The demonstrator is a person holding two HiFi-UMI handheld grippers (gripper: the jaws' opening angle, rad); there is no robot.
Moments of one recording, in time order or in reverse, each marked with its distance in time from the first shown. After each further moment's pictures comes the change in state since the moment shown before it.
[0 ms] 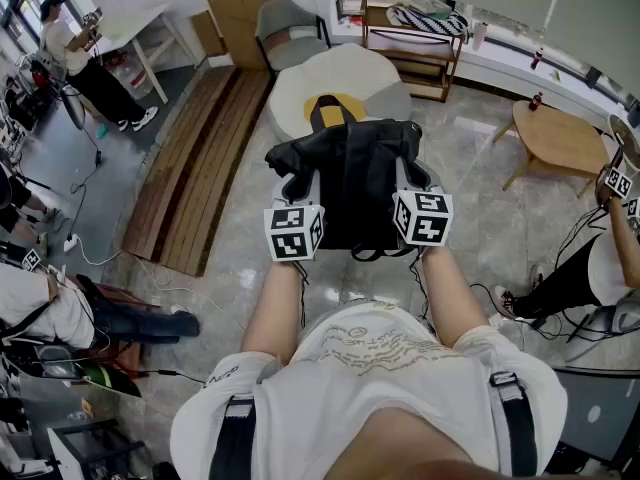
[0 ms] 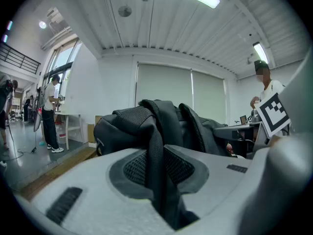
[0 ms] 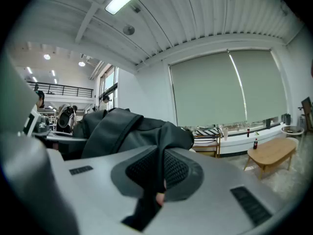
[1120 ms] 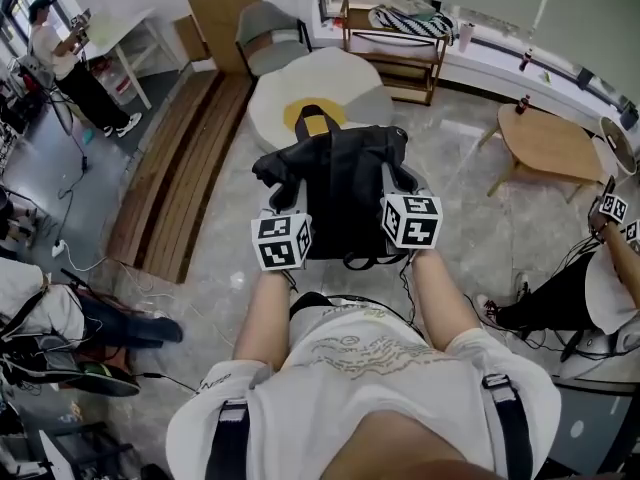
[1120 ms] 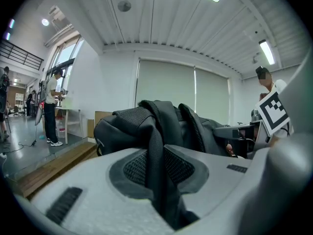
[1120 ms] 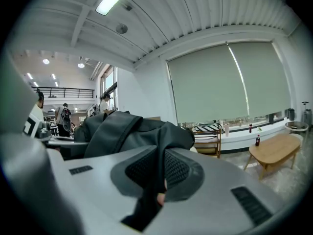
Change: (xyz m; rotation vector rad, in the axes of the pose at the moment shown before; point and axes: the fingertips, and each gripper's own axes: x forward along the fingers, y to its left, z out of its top) left arm 0.049 -0.049 -0.016 -0.039 0.027 0.031; right arm 0.017 -0.069 -0.013 0.033 0.040 0.046
